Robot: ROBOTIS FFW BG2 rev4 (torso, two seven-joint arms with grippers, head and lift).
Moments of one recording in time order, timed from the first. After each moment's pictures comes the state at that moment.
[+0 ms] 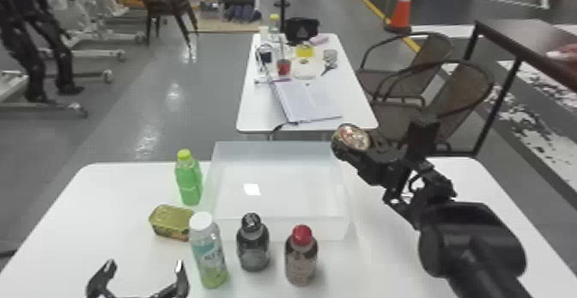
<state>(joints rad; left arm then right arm) 0.47 0.00 0.05 -1.77 -0.05 -0.35 0.02 -0.44 -0.10 0.17 -1.11 -0.34 0.03 0.46</state>
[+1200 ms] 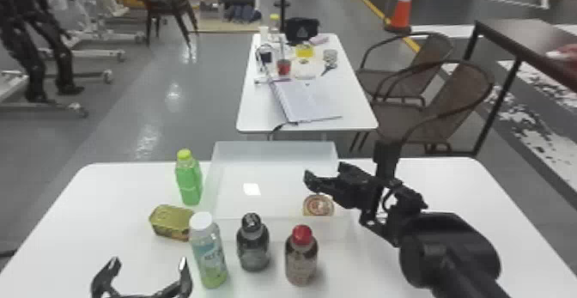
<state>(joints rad) 0.46 0.00 0.05 -1.76 -0.05 -0.36 0.01 -0.47 -0.11 0.33 -1.01 -0.46 0.10 0.48</state>
